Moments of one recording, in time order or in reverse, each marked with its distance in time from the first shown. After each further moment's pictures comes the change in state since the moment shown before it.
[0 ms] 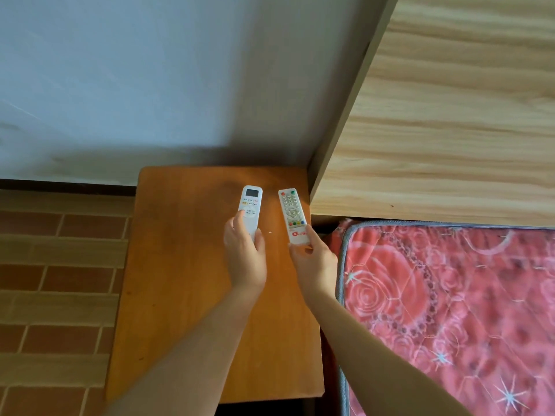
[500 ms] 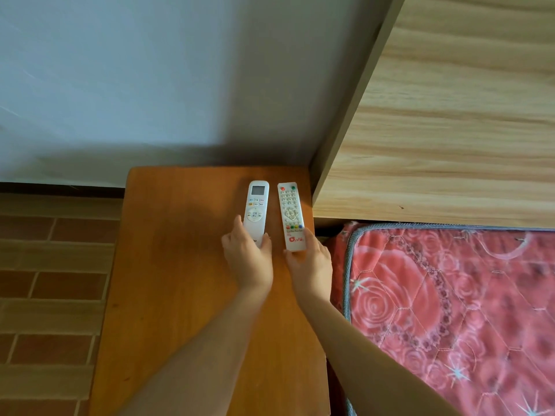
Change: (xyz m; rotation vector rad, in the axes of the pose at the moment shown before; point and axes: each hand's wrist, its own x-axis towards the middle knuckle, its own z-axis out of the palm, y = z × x) left_hand 0.013 -0.009 0.032 0.029 0.014 -0.169; right_hand 0.023 0.020 0.023 -0.198 0.003 -0.059
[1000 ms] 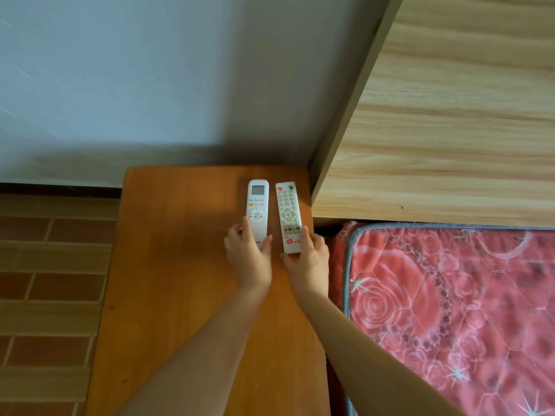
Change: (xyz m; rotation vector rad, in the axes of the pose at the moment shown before) left_hand 0.004 -0.012 0.010 0.089 -0.107 0.079; right_hand 0.007 0.006 0.007 -0.102 -0.069 -0.025
